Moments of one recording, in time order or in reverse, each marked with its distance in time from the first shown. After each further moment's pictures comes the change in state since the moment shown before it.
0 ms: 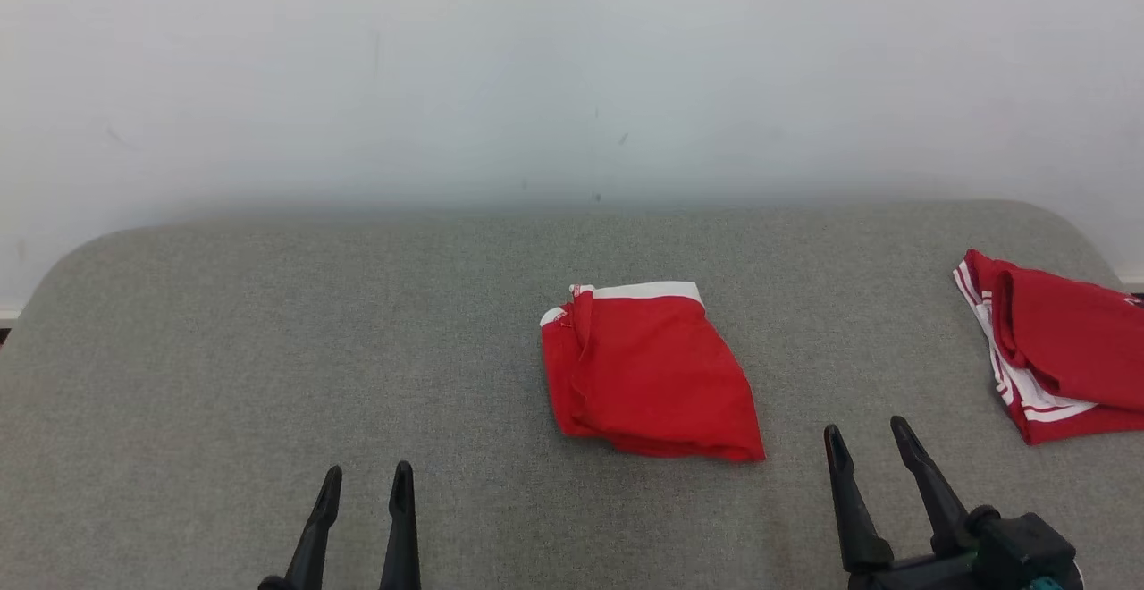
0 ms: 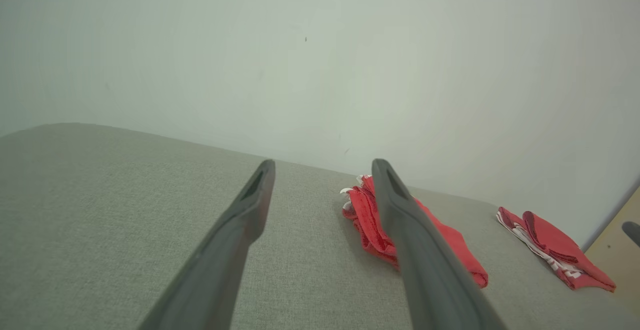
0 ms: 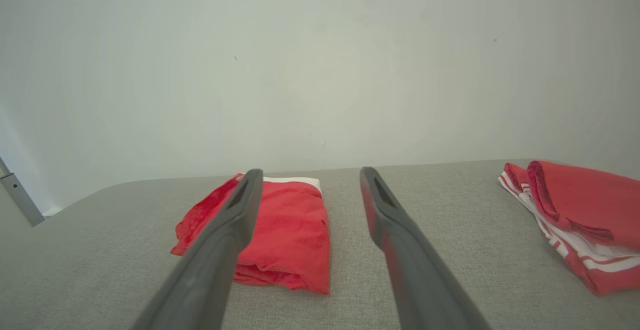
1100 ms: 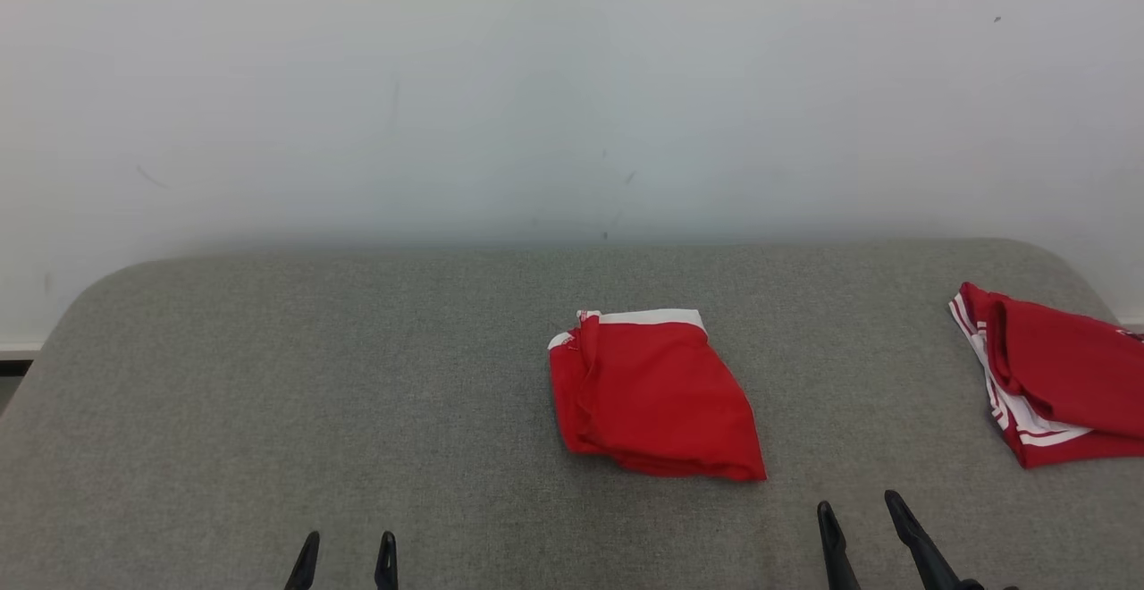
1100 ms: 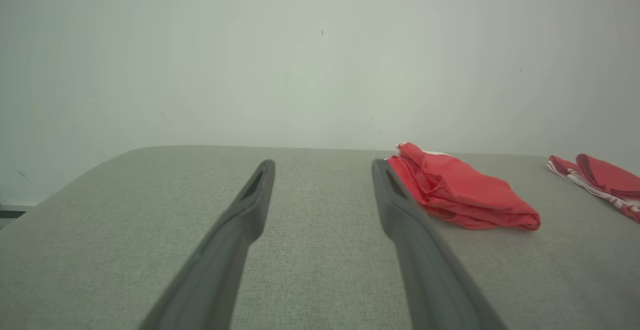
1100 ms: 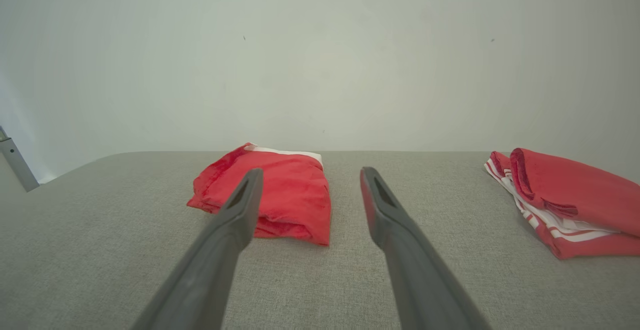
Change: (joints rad) left arm 0.128 0.000 0.066 -0.014 0.236 0.002 0.000; right arm 0.154 0.033 -0.016 -0.054 -0.114 0.000 0.000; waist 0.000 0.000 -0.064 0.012
